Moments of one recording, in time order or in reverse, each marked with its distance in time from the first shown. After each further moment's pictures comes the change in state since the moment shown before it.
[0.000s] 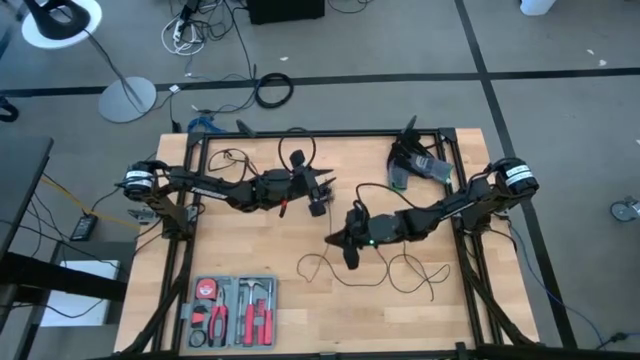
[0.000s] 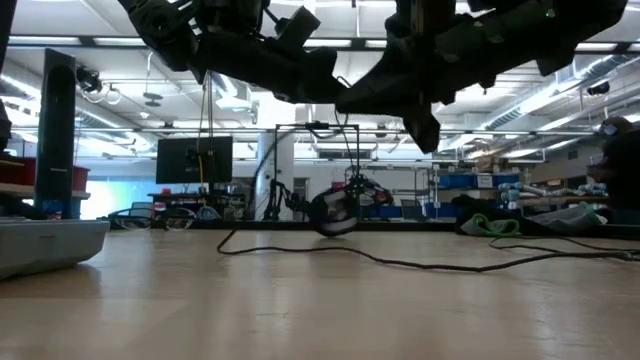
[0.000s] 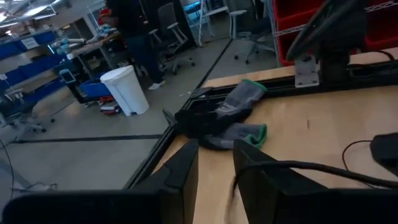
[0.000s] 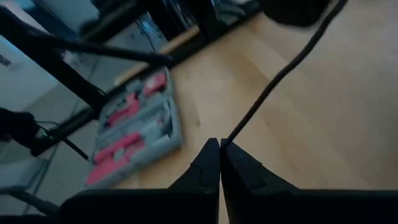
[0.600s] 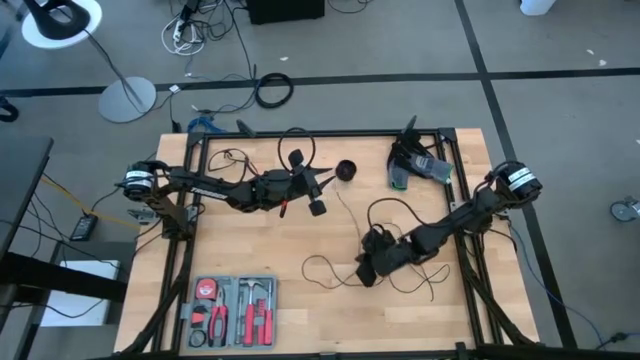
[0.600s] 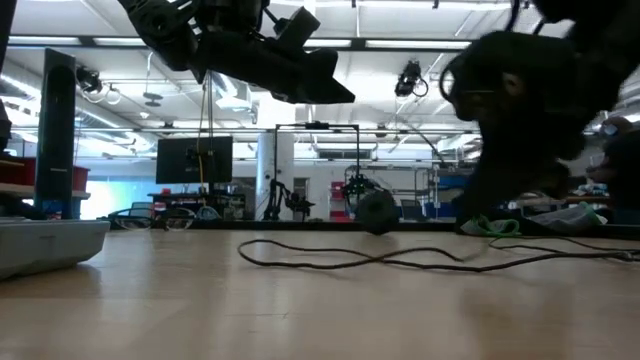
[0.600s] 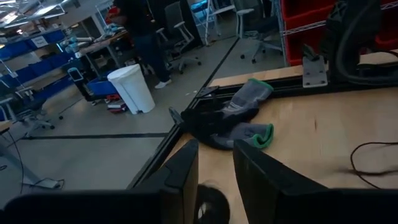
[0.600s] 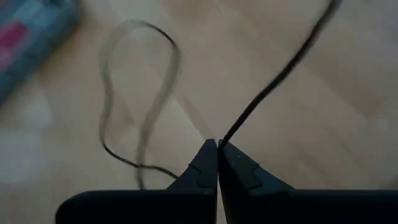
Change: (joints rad) left arm -0.001 0.000 0.000 0.000 -0.034 -0.002; right arm 0.205 0.000 0.000 -0.555 0.125 0.421
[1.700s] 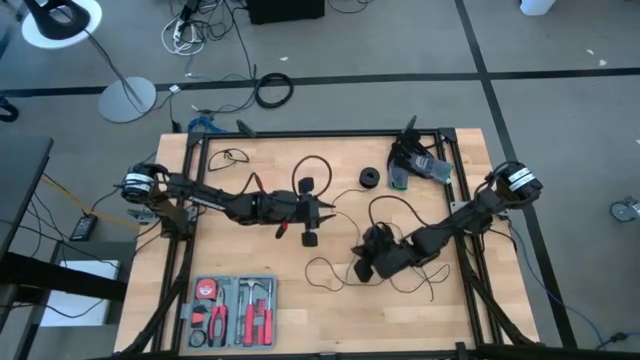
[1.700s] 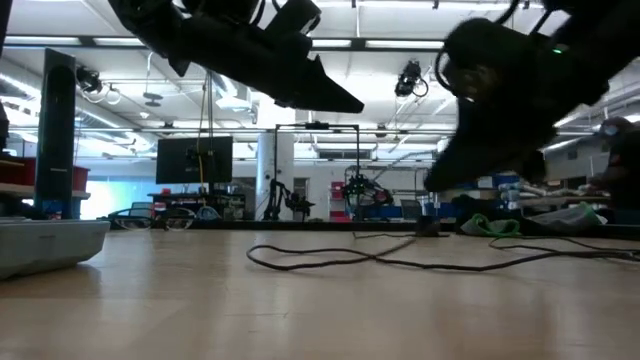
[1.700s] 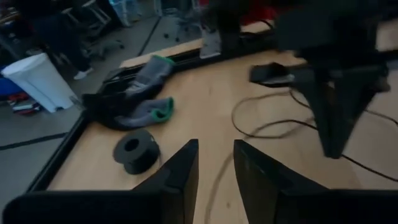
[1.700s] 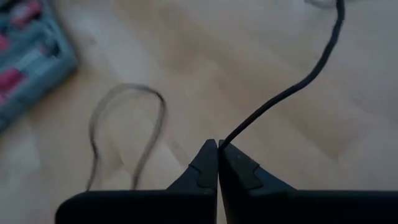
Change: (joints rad) left arm -0.128 0.000 -0.001 -0.191 0.178 -0.040; right arm 0.032 0.000 -0.001 0.020 0.216 0.002
